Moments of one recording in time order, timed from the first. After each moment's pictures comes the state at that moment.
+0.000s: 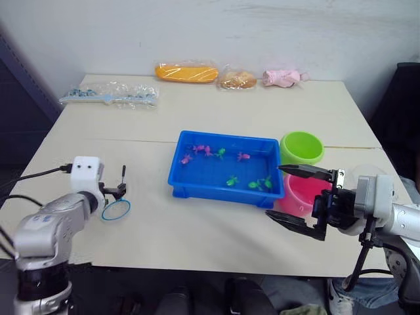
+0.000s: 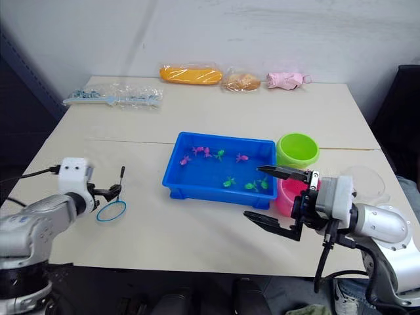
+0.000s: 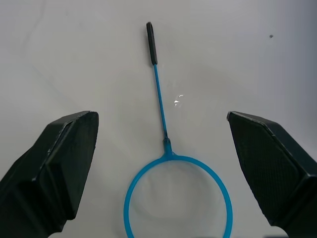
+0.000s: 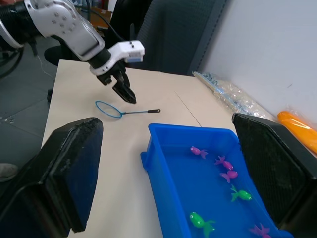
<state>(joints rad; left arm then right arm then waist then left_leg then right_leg) -0.34 0.55 0.25 -0.23 -0.32 1.23 0.00 -0.02 -0.73 -0.22 -0.58 0.70 0.13 1.03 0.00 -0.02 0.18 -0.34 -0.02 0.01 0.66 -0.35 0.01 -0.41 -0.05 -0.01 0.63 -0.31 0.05</state>
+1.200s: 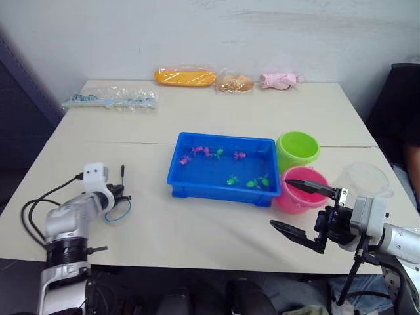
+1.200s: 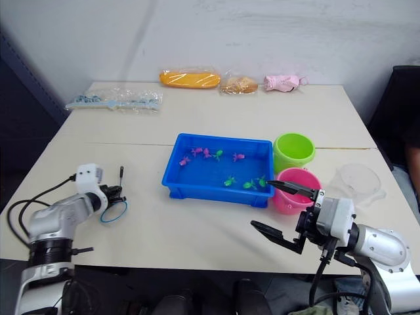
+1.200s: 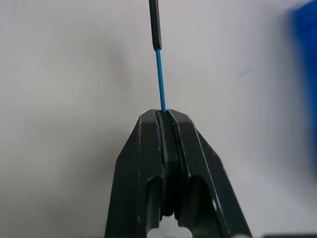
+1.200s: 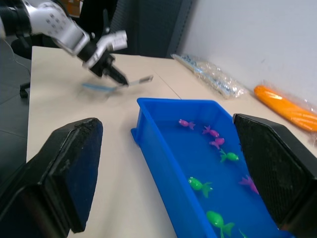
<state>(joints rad) -0.40 0.60 0.41 0.19 -0.42 0.73 -0.51 0.14 -0.67 -0.26 -0.51 0.62 0.00 1.01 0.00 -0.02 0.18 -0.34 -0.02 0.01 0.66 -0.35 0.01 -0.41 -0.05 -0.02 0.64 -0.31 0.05</state>
